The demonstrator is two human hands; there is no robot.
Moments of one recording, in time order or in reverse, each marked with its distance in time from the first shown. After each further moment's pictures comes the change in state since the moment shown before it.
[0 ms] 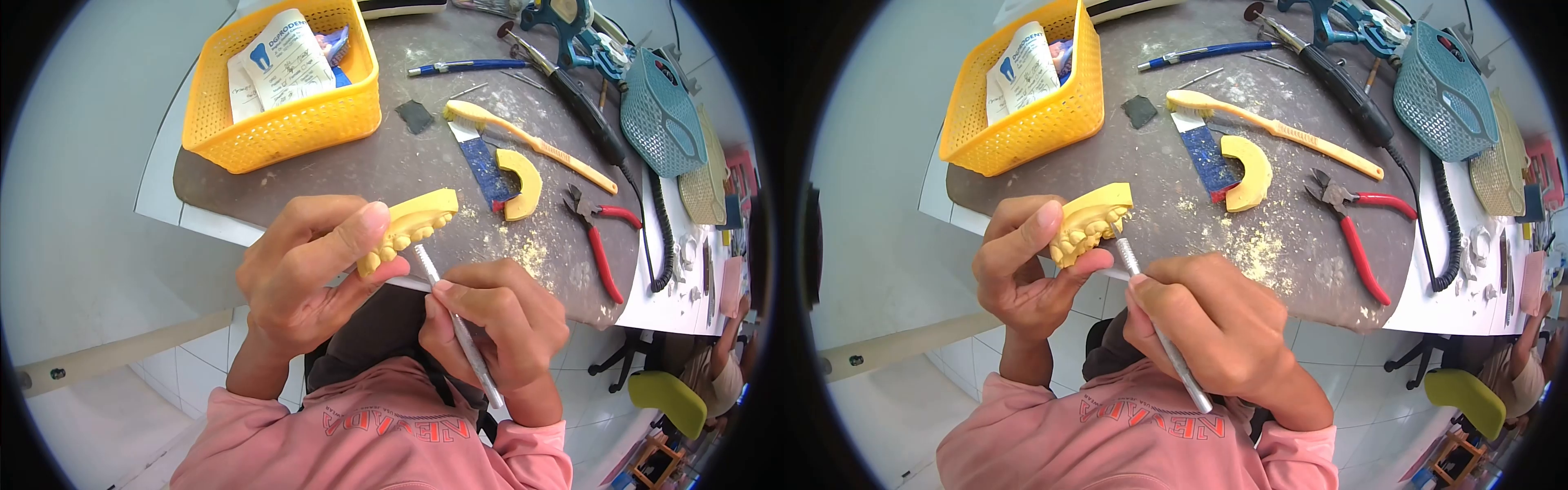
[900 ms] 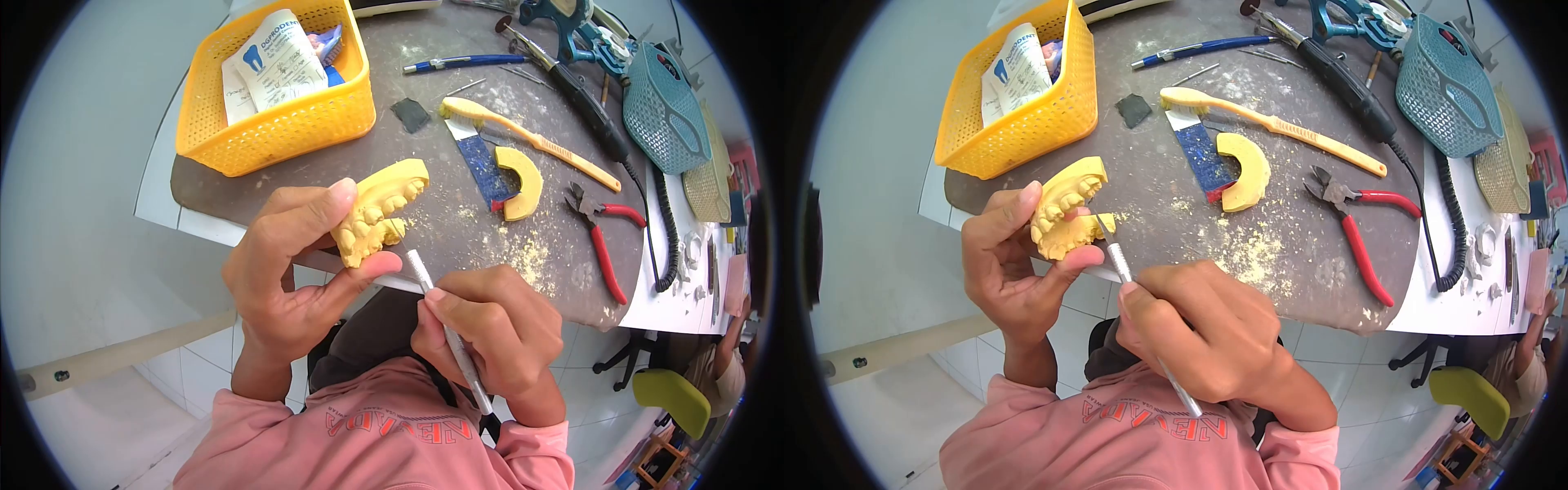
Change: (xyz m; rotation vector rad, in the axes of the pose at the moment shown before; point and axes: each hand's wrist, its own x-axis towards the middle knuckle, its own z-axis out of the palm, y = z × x) left_hand -0.003 0.003 0.003 -0.109 0.093 -0.193; right_hand -0.002 0.008 0.004 -0.035 0.018 -0.117
